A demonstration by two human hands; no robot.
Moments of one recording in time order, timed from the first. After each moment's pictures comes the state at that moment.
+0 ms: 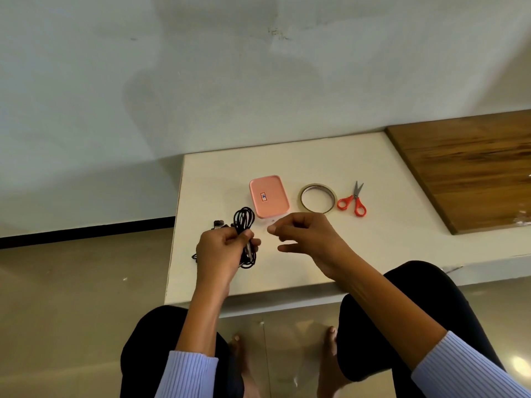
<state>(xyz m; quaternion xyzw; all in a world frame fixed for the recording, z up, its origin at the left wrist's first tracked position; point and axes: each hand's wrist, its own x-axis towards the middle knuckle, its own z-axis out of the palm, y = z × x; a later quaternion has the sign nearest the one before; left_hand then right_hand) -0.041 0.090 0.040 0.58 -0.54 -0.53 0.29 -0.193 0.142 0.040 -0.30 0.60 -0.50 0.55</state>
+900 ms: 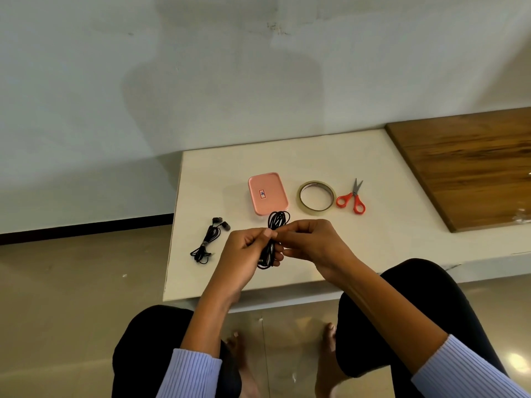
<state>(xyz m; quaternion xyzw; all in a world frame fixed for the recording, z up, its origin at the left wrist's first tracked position) -0.053 0.106 0.041 0.44 -0.58 -0.64 0.24 -0.193 0.153 0.038 -0.25 0.60 -0.50 0.57</state>
